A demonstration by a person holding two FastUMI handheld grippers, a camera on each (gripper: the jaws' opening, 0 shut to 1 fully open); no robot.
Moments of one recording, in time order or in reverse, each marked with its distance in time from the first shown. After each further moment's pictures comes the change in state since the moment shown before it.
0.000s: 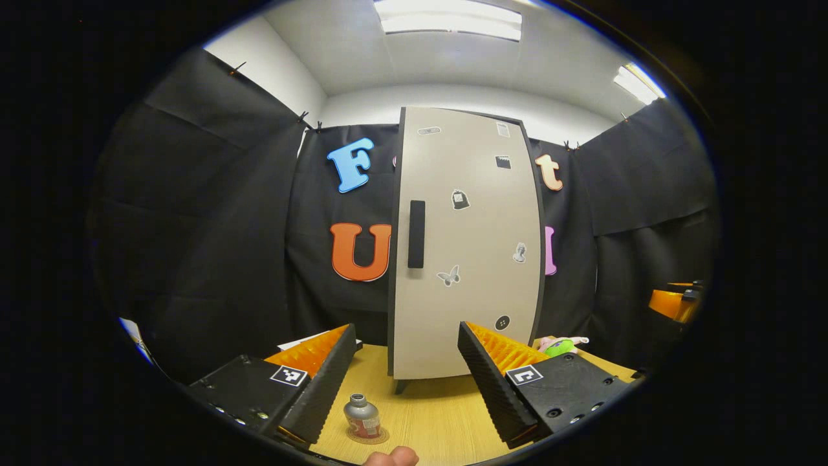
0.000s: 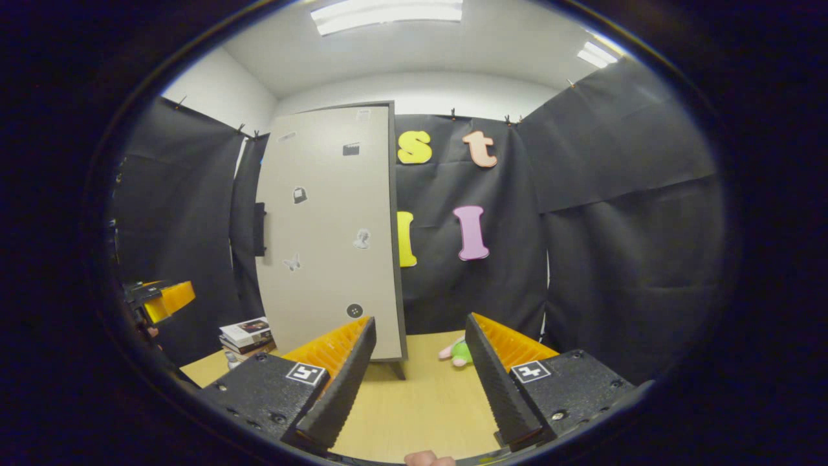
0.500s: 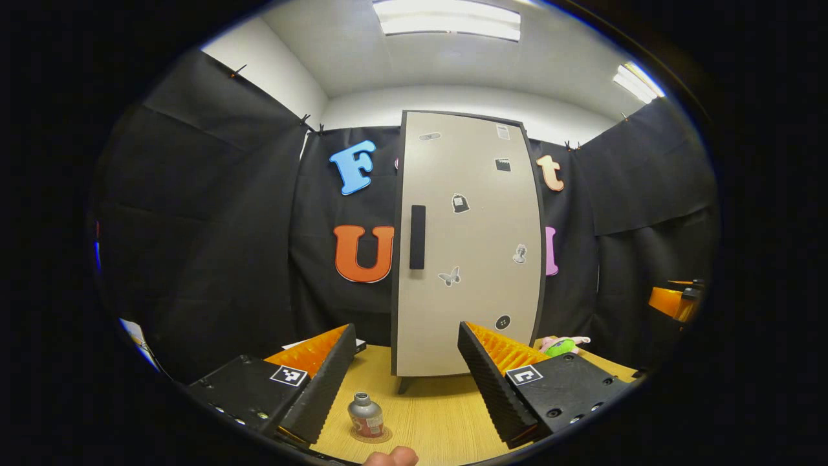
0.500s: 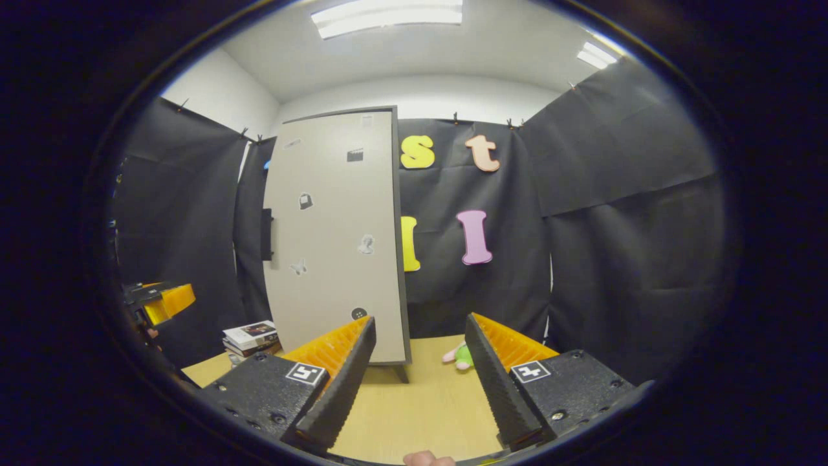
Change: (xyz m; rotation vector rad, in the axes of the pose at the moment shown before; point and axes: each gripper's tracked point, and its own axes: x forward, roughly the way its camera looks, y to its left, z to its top) left arm -0.008 0.008 0.003 0.012 -0.007 0.022; right arm -0.001 0.011 0.005 0.005 -0.024 0.032
